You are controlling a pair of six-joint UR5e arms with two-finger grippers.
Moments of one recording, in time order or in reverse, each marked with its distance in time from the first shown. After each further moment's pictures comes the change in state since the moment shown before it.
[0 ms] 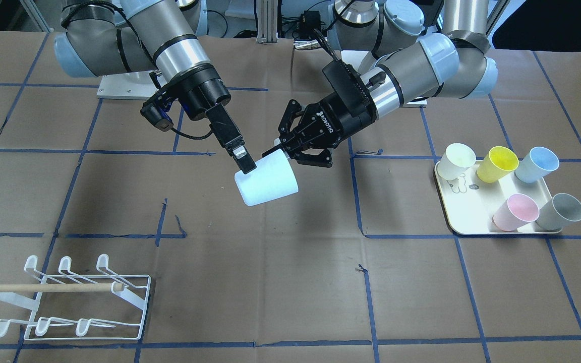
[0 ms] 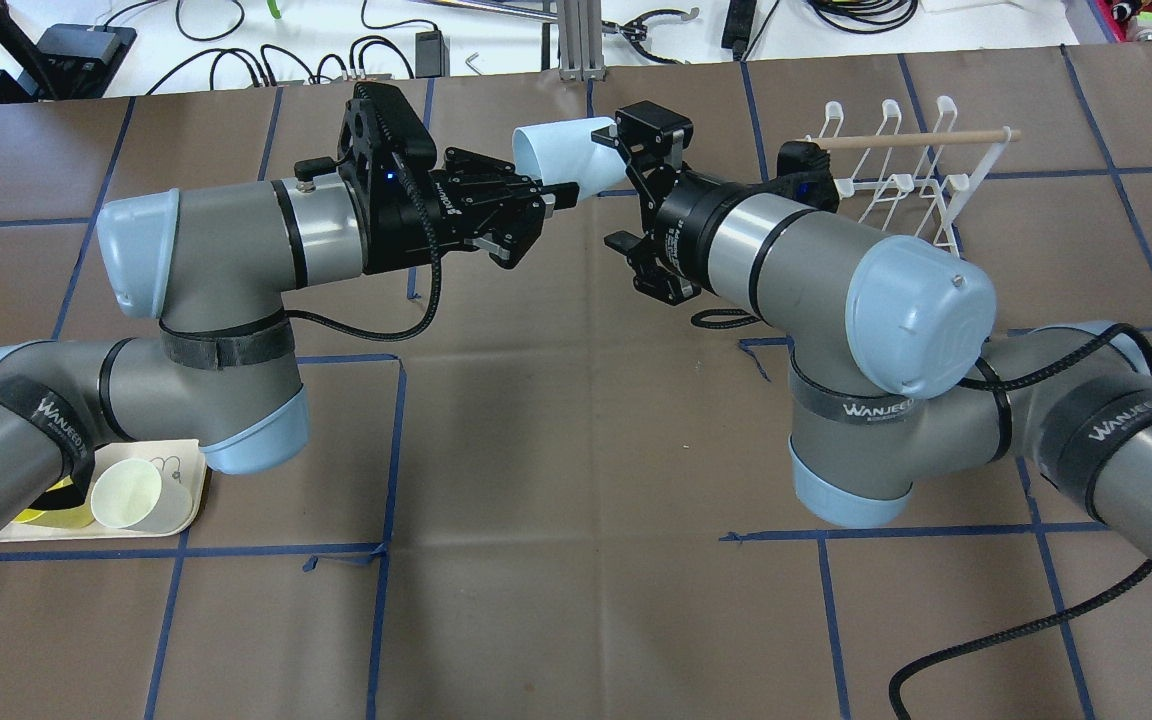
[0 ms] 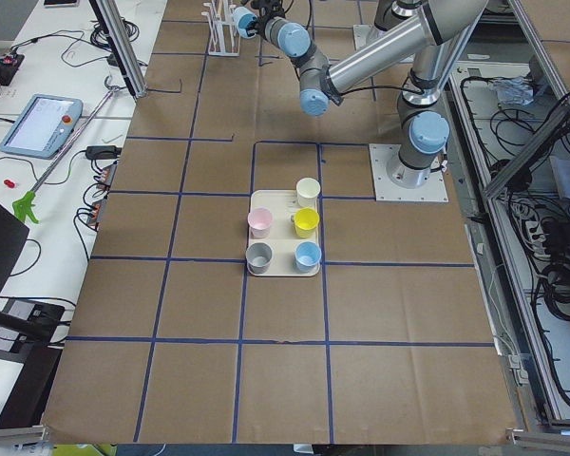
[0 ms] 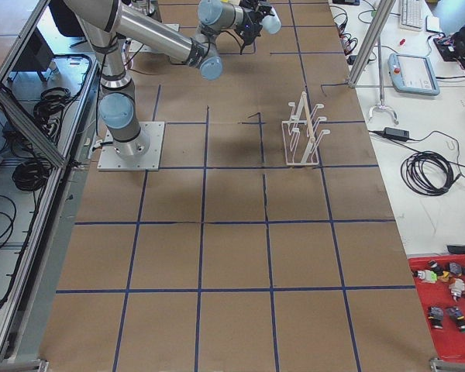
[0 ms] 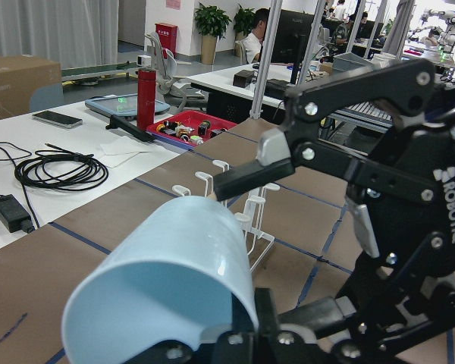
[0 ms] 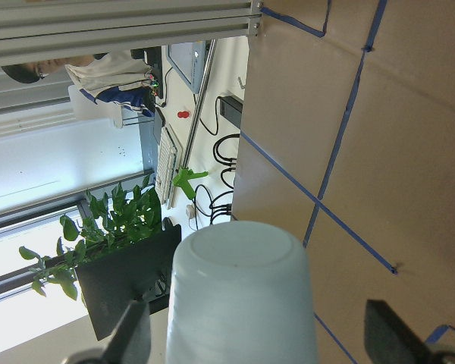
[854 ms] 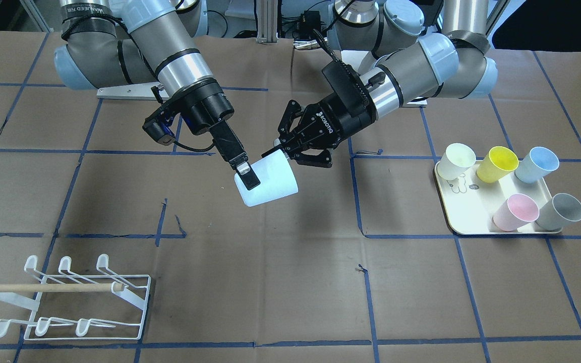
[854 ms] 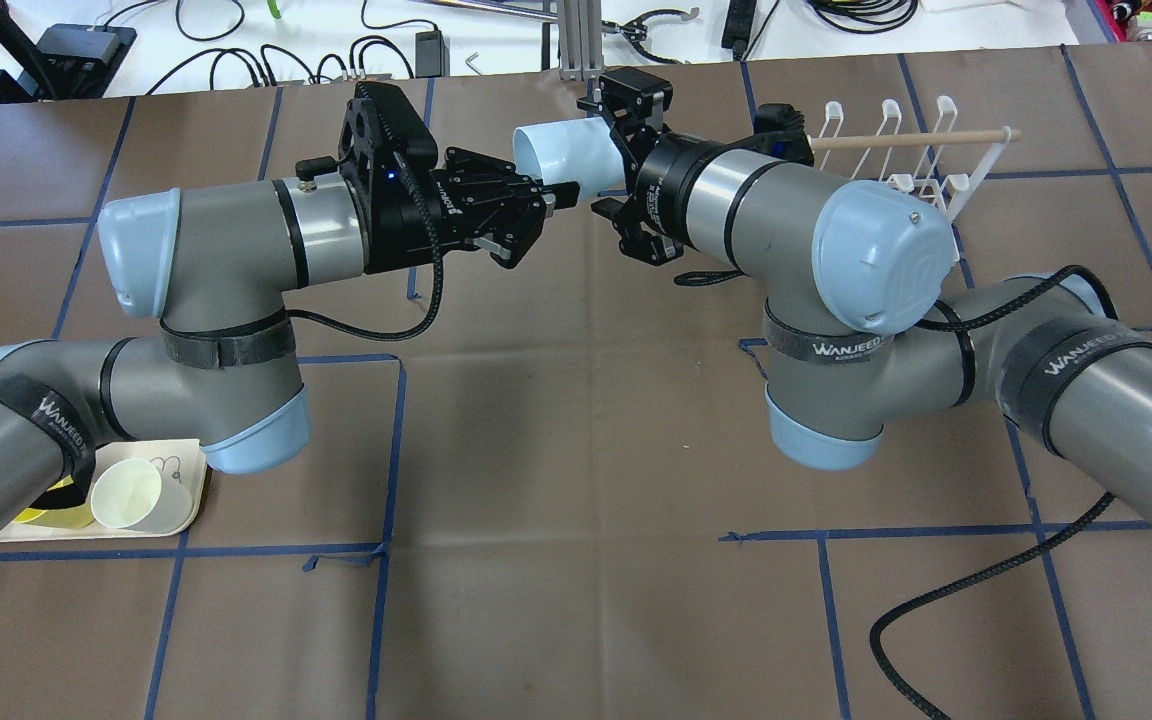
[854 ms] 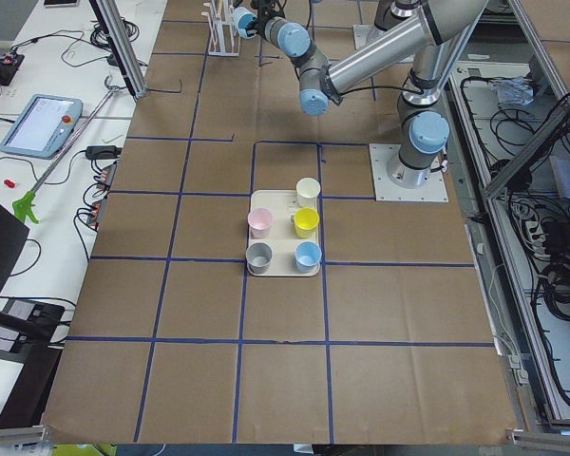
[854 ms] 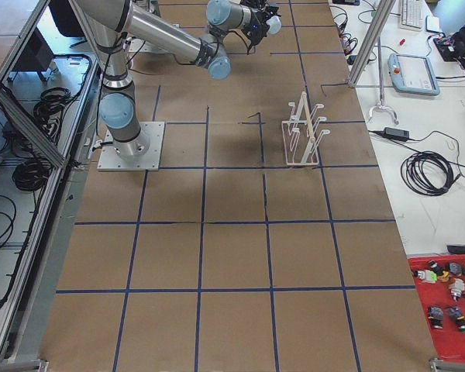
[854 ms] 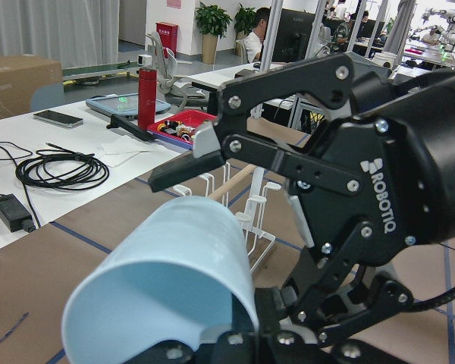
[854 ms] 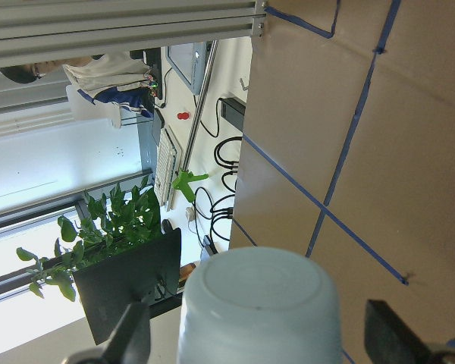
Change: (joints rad) left arm -0.002 -0.001 0.001 0.000 0.003 0.000; right arm 0.005 0.051 -0.047 0.001 0.000 -0.002
